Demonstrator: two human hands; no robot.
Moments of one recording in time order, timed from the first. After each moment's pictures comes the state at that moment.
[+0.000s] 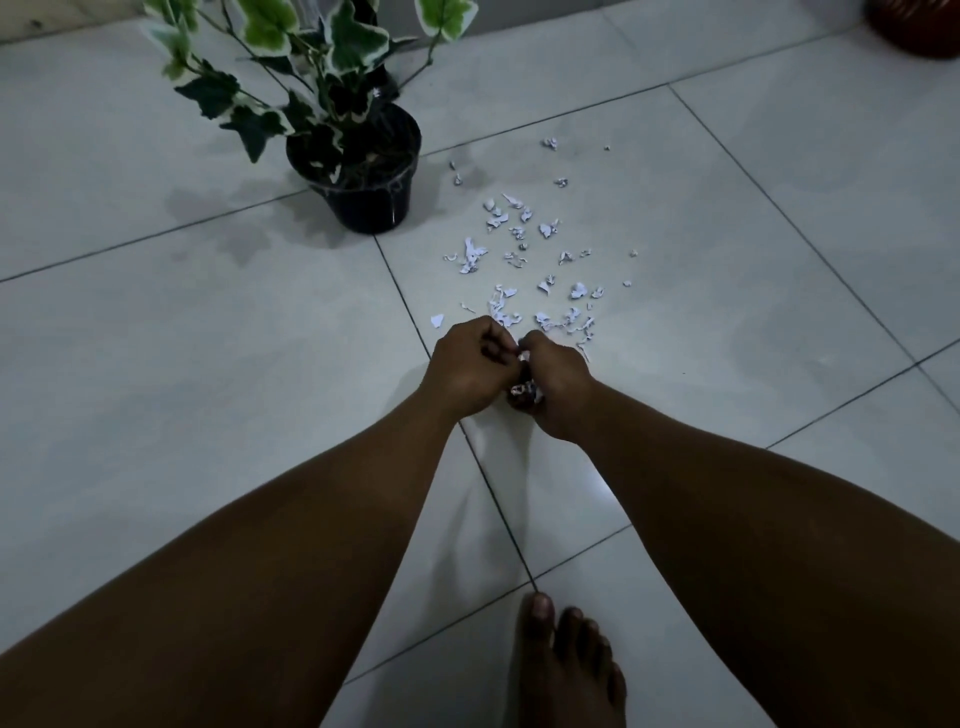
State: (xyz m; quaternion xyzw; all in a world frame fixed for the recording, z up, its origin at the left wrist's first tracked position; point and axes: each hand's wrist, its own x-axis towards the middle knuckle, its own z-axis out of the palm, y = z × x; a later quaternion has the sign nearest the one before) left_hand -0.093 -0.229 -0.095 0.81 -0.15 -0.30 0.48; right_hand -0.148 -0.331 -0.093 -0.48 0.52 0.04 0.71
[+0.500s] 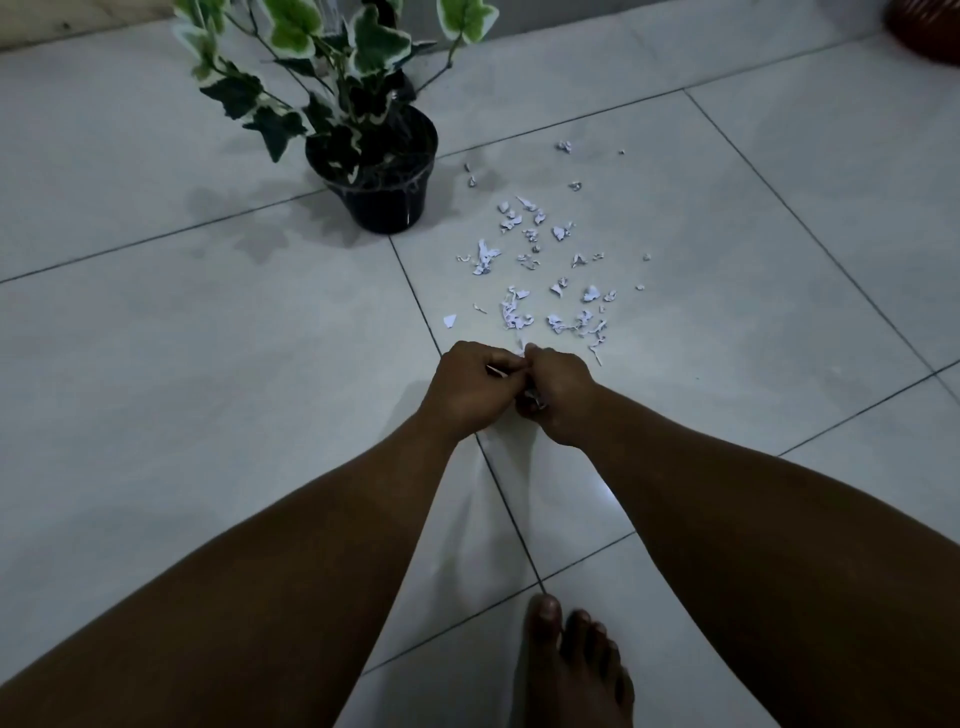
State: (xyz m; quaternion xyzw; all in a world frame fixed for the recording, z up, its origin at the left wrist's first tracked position) left_hand -0.106 -0.213 -0.093 0.81 -0.17 -0.30 0.48; right_hand -0.148 -0.322 -0.092 -0.48 0.53 0.05 0.70
